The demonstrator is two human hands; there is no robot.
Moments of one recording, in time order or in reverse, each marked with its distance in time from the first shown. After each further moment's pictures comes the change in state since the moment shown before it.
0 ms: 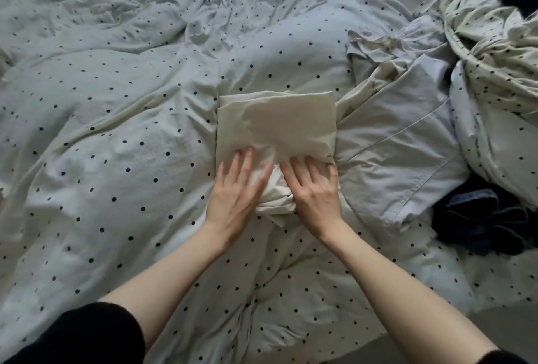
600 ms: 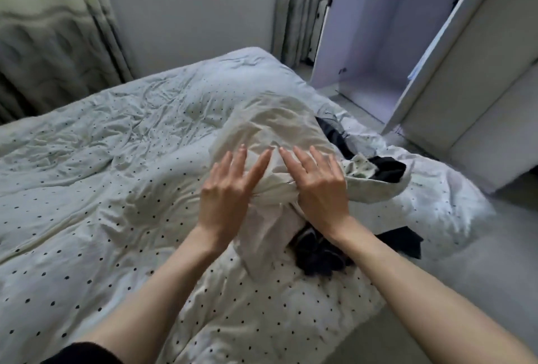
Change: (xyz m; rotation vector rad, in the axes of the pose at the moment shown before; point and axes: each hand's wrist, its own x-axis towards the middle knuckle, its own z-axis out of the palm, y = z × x) left_hand 0.070 0.151 -0.253 -0.316 0.522 0.102; right_hand -0.037 0.198 -0.250 -0.012 0.483 0.178
